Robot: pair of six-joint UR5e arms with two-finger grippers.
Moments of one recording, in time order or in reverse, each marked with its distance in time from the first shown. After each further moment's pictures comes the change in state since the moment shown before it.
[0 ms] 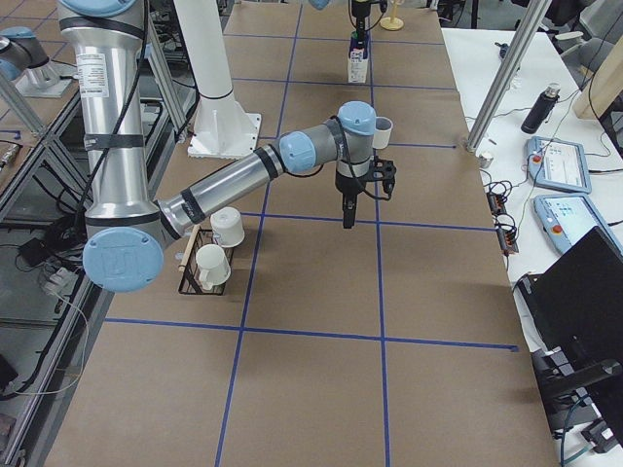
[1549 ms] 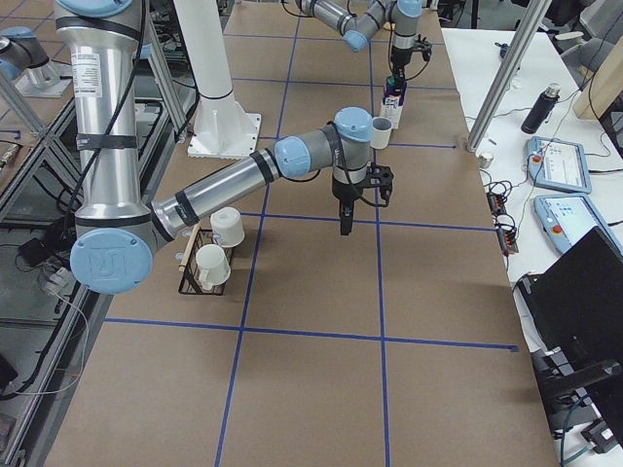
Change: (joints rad) left arm 0.104 -0.554 0.677 -0.159 0.044 -0.048; right arm 0.011 -0.020 0.002 0.002 0.000 -0.025
